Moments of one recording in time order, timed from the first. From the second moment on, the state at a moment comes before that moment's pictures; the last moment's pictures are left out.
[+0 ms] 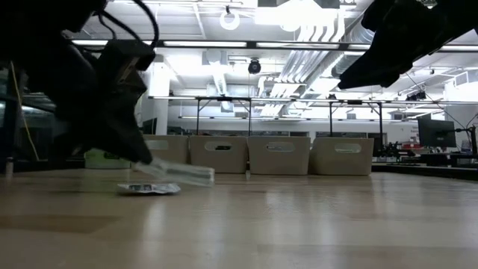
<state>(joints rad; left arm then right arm) -0.45 1.54 0.56 0.16 -0.40 -1.43 0.20 0.89 0.45 -0.07 0.41 0.29</state>
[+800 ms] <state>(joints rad) -0.17 1.54 0.56 0.75 -0.45 -0.17 0.20 0.91 0.45 0.04 0.55 0.27</state>
